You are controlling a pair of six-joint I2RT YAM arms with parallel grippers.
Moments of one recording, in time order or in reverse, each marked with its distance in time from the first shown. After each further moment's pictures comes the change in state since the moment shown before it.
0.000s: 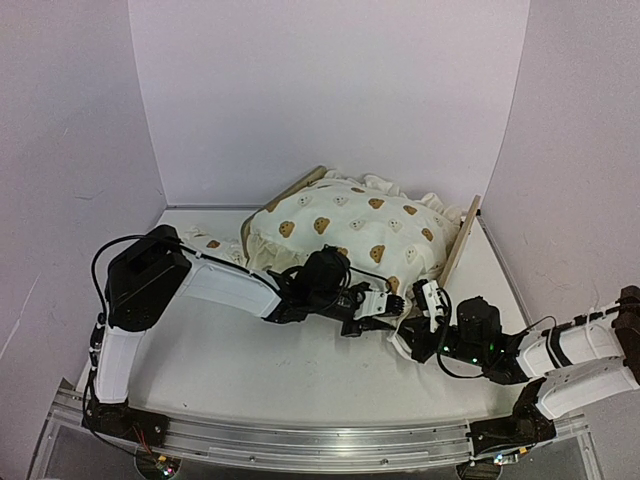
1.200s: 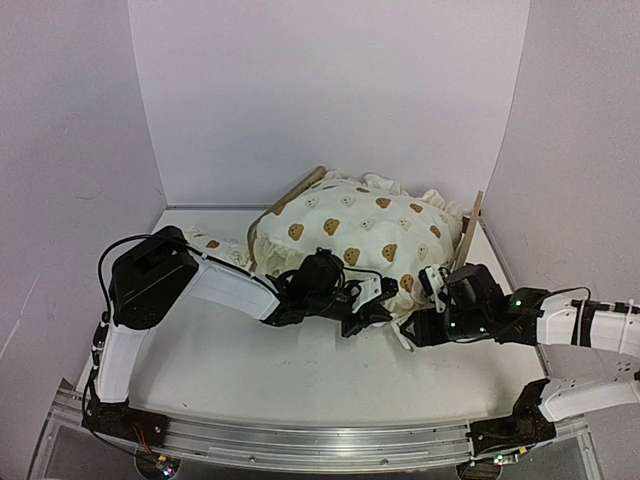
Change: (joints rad) left arm 0.023 0.038 -0.024 0.087 -0.027 -0.329; right arm -0.004 -0.140 0.380 -0.930 0.067 0.248
